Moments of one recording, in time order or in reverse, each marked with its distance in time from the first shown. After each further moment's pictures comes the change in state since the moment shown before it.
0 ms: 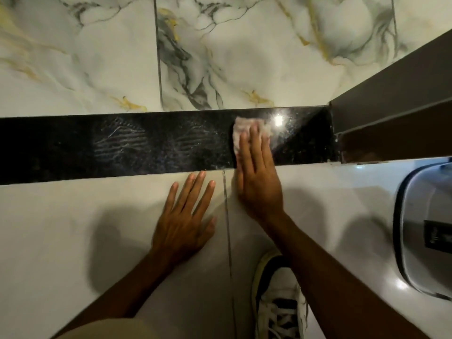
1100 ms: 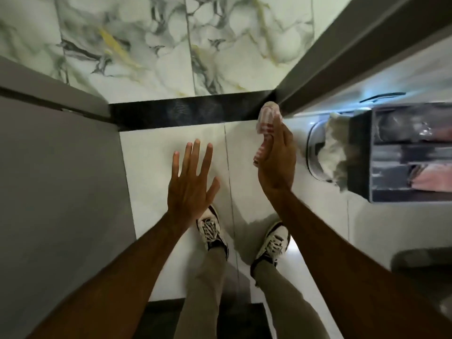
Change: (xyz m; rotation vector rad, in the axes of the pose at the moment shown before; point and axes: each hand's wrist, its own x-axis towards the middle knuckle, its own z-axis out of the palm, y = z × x) left_hand -0.144 0.151 -0.485 -0.045 -0.156 -0.252; right_hand -0.105 -0.210 -0.507 0.334 -0.109 0.558
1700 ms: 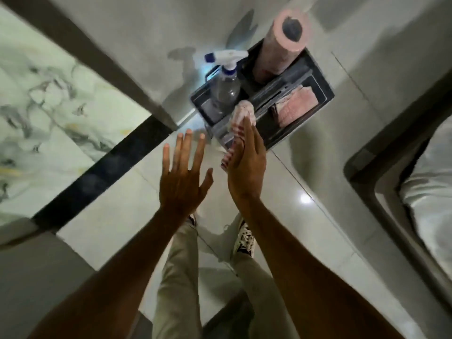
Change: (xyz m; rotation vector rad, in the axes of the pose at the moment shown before) left_hand 0.071 0.316 -0.030 0.171 0.111 0.629; right_hand -0.039 0.178 -0.217 0.400 0.328 0.467
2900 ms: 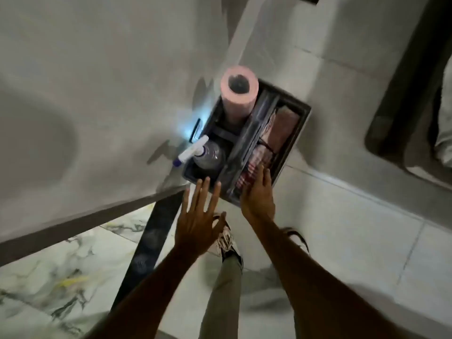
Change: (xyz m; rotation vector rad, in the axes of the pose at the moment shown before) left_hand 0.111 -0.021 -0.005 0.037 -0.297 0.468; right_hand 0.090 0.027 0.005 0.111 0.029 0.468
